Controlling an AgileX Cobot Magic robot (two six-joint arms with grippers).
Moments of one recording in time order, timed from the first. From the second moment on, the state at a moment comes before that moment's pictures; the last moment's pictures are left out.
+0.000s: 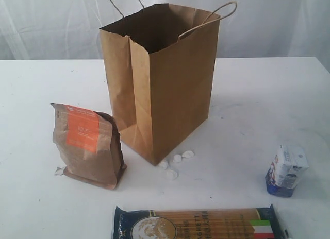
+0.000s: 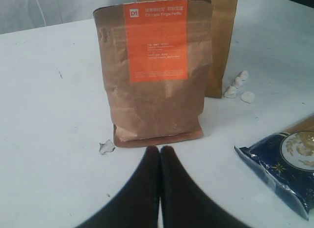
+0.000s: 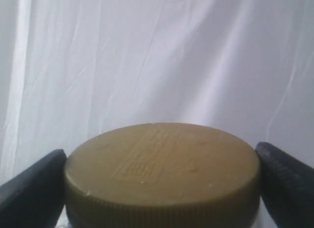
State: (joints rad) left arm -0.53 0.01 0.02 -0.10 0.31 0.06; right arm 0.44 1.31 -1.30 0.07 -0.22 -0.34
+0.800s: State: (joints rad) left arm -0.53 0.01 0.02 -0.10 0.31 0.06; right arm 0.57 1.59 -1.36 -0.07 -0.28 -0.30
